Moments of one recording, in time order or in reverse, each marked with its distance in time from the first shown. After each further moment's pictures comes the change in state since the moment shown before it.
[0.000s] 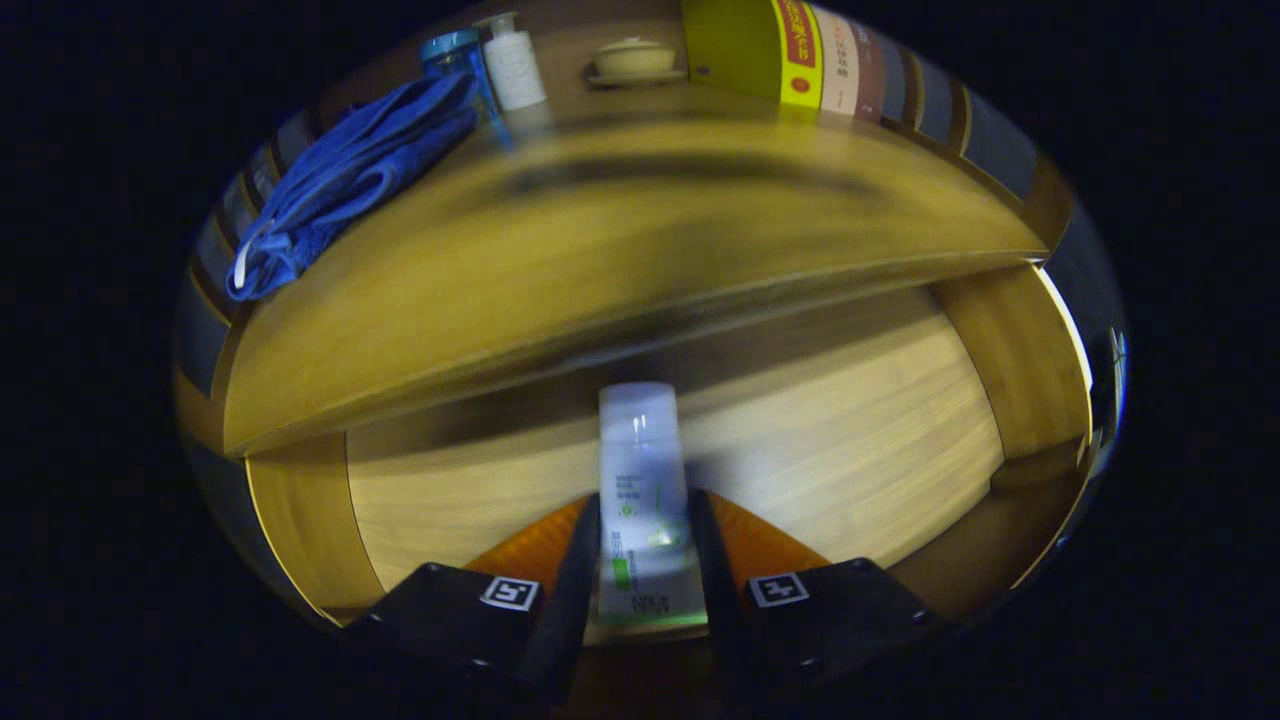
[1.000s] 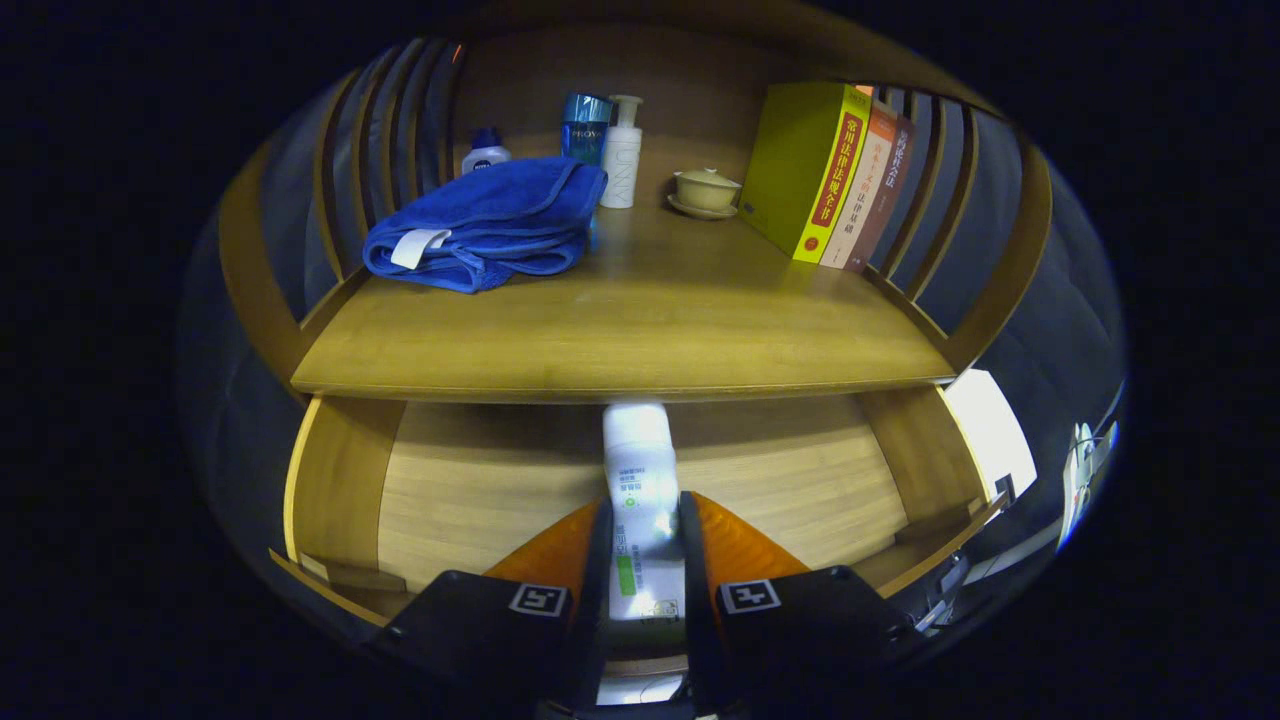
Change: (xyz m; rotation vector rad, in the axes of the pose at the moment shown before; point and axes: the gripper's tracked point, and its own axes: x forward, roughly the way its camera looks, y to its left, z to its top) arm -0.088 0.024 0.022 -0.265 -0.278 -0.109
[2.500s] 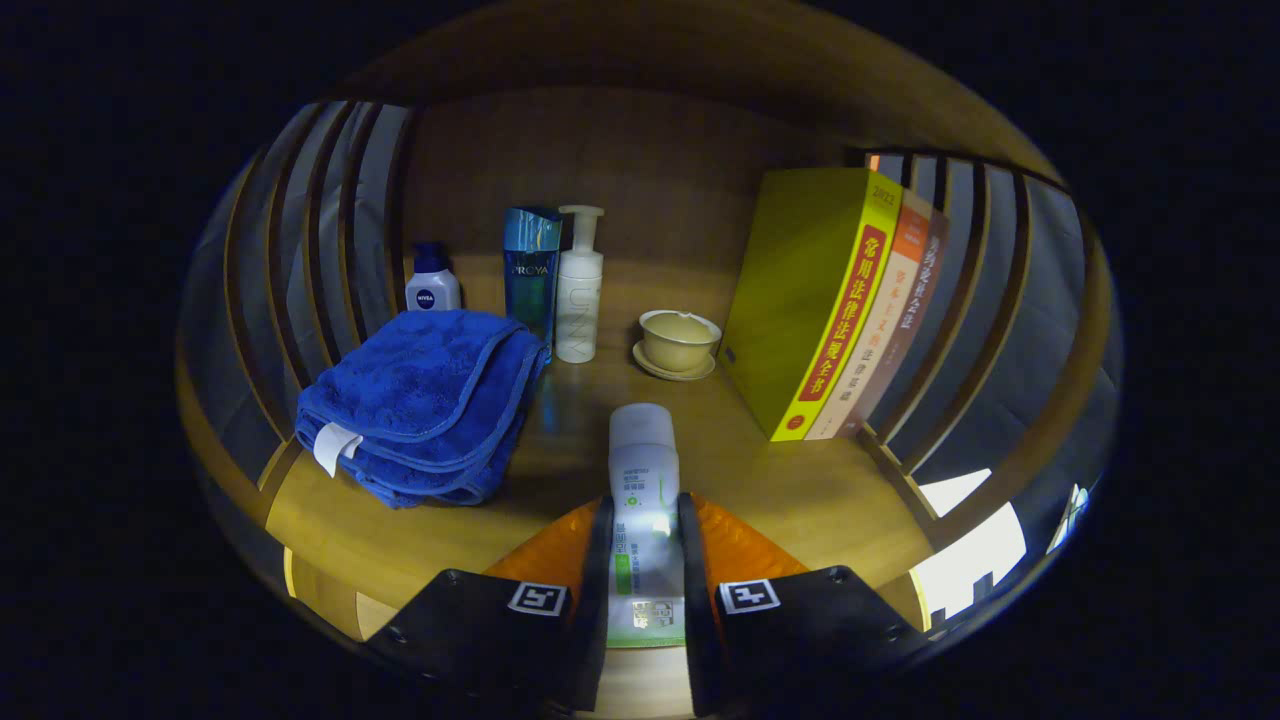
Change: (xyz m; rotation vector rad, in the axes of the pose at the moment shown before) arm 0.051 -0.050 0.166 -0.027 -0.275 0.030
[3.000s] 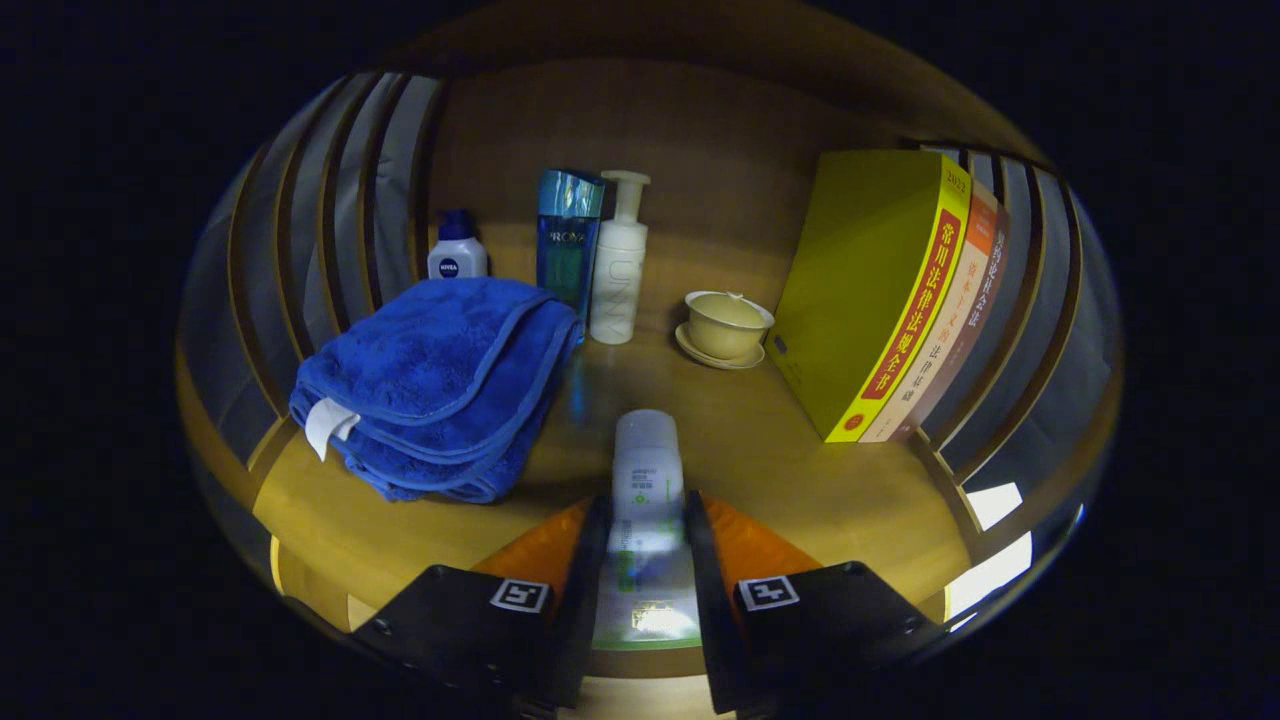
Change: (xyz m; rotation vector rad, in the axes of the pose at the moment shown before) arm 0.024 0.020 -0.009 -0.058 0.014 0.066
